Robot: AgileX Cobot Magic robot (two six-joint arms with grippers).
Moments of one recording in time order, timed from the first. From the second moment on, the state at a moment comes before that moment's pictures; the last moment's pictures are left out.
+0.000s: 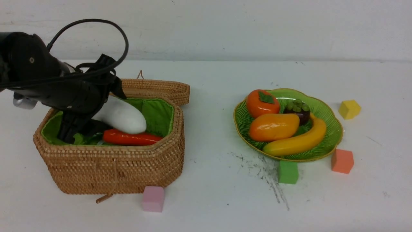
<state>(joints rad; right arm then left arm) -0.11 -0.01 0.01 0.06 0.39 -0.02 -0.20 1.55 -1.18 -0.09 0.55 -1.20</state>
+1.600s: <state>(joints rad) -0.11 -0.01 0.01 0.06 0.39 -0.02 -0.20 0.22 -0.91 -0.07 1.25 -0.59</state>
